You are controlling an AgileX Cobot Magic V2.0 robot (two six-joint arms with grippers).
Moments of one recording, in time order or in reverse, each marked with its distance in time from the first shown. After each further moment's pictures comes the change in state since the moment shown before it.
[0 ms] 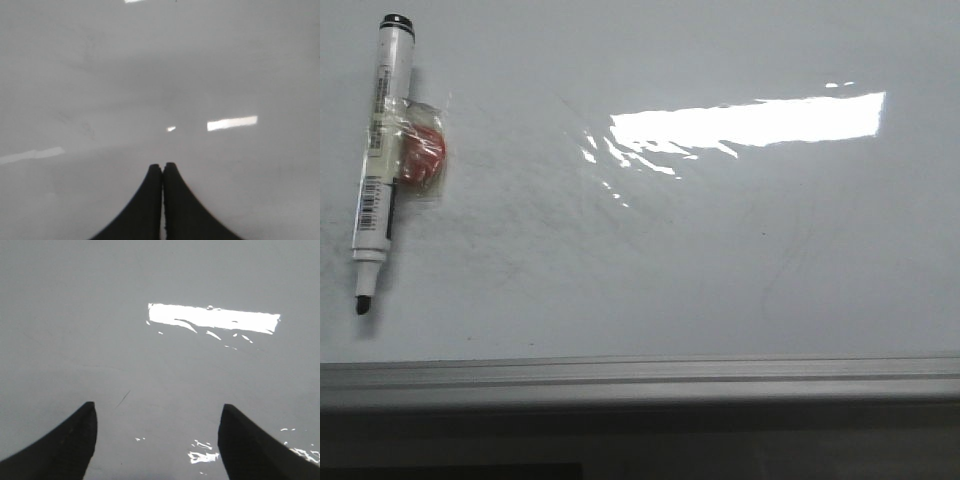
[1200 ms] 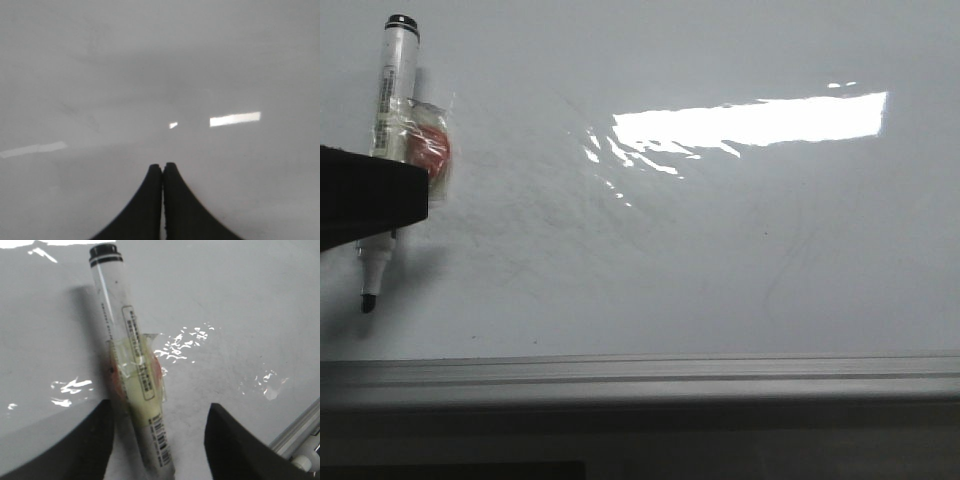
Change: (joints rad) left arm -0.794 0.791 -0.015 -0.062 -0.601 0.000; right arm 0.016 0.000 0.000 0.000 0.015 0.000
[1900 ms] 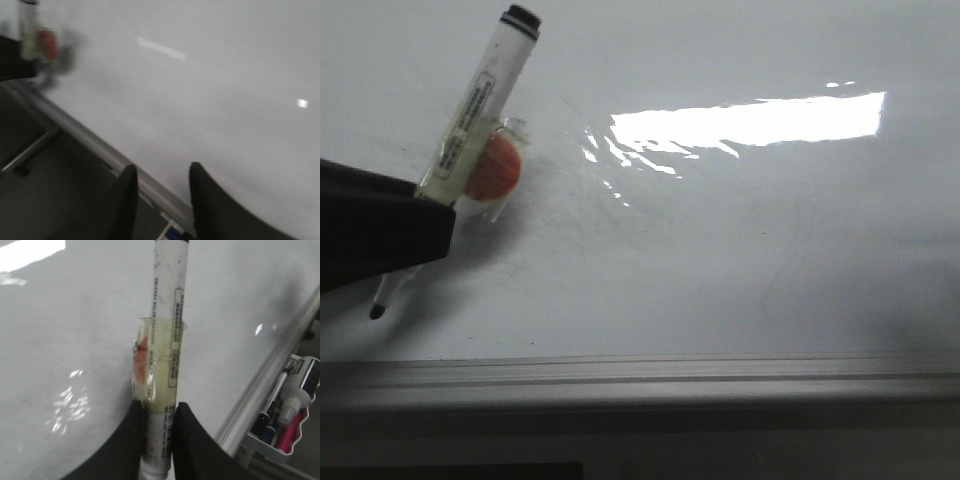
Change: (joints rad) left arm -0.002 0.009 -0.023 0.412 0.043 0.000; right arm 0.692 0.357 -0.232 0.111 0.058 -0.206
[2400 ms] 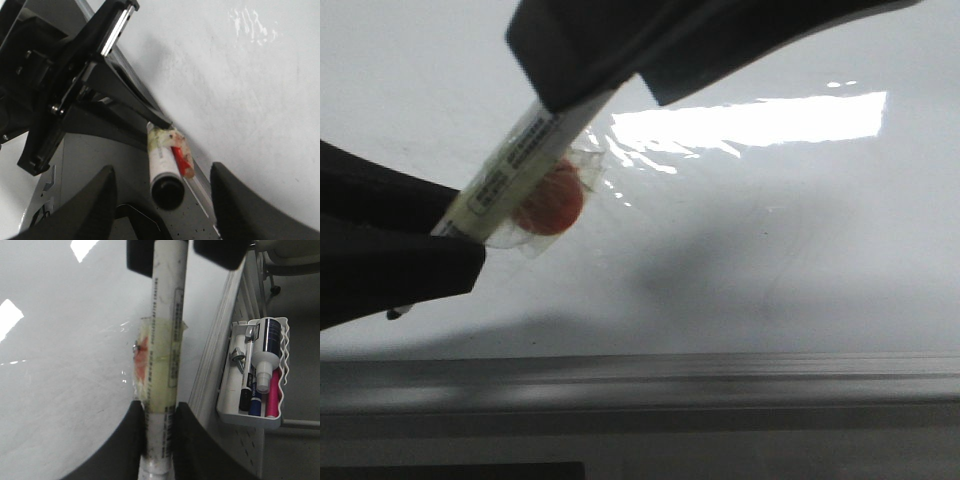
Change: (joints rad) left arm 0.000 -0.018 -0.012 0.375 0.002 0.000; right arm 0.290 0.428 -0.301 0.012 -0.040 -0.012
